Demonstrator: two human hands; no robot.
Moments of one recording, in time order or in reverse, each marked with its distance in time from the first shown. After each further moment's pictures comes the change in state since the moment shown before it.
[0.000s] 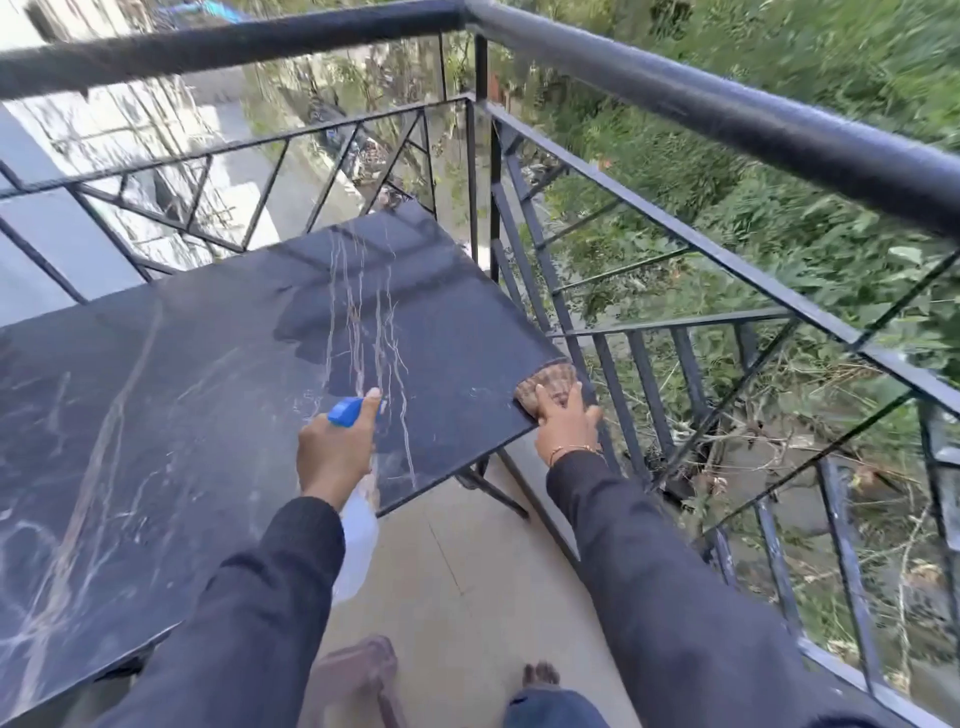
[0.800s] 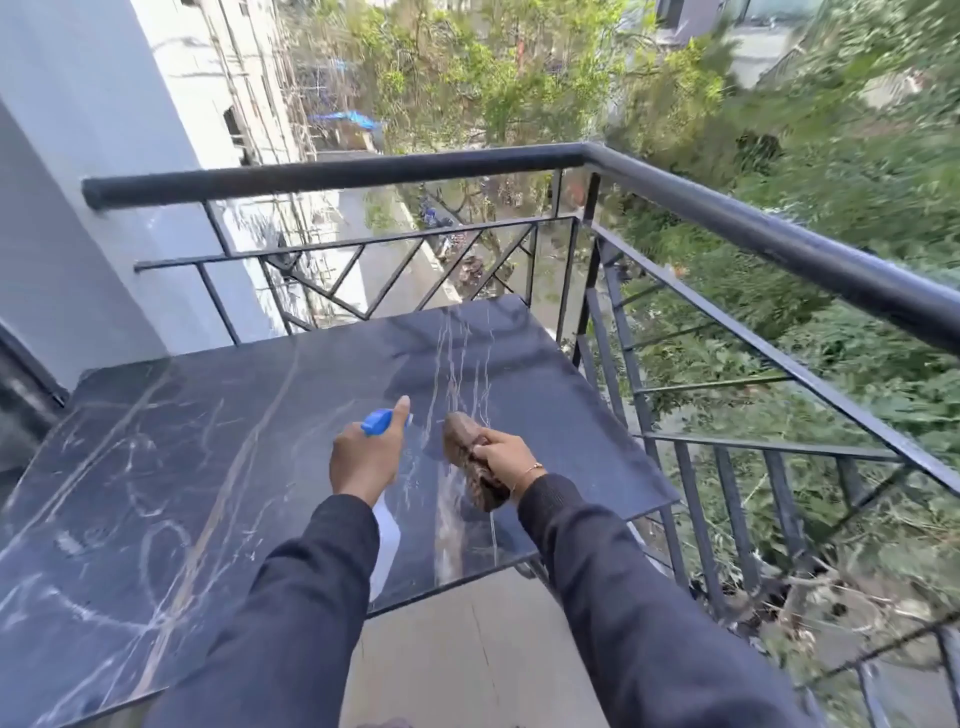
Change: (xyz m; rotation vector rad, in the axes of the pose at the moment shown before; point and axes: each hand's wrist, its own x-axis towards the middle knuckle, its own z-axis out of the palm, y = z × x) left_hand 0.015 0.054 -0.092 -0.077 0.173 0.012; right_hand -0.039 -0.179 -0.035 0.834 -0.367 -0.185
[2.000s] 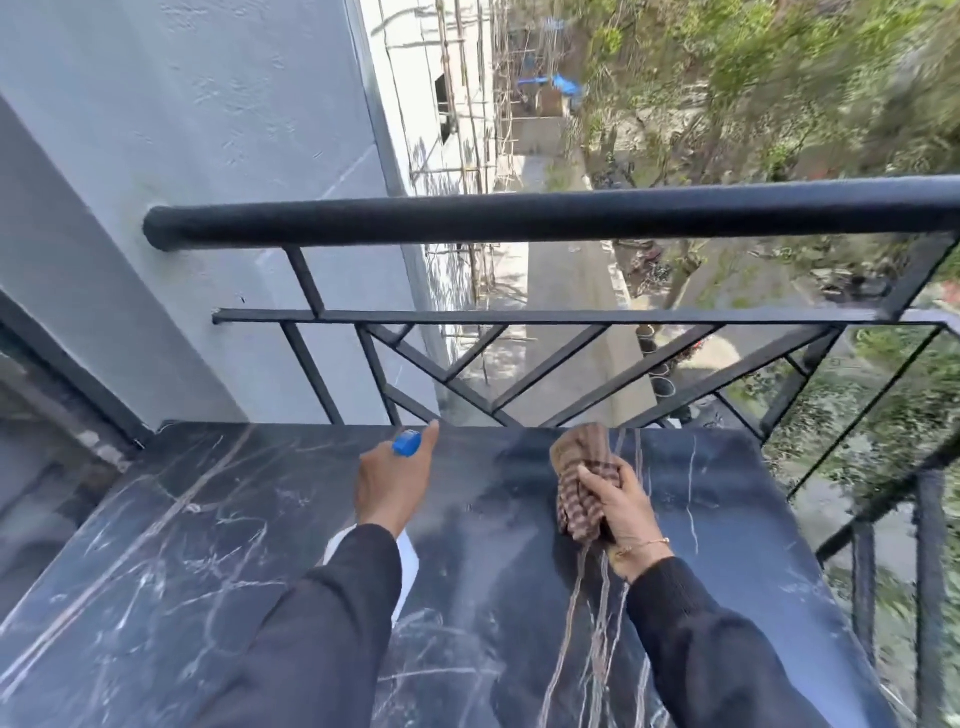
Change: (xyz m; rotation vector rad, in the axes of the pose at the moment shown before) left_hand 0.375 0.004 0.030 0.109 0.272 -0.193; right_hand 0.380 -0.077 0.074 0.579 -0.173 0.012
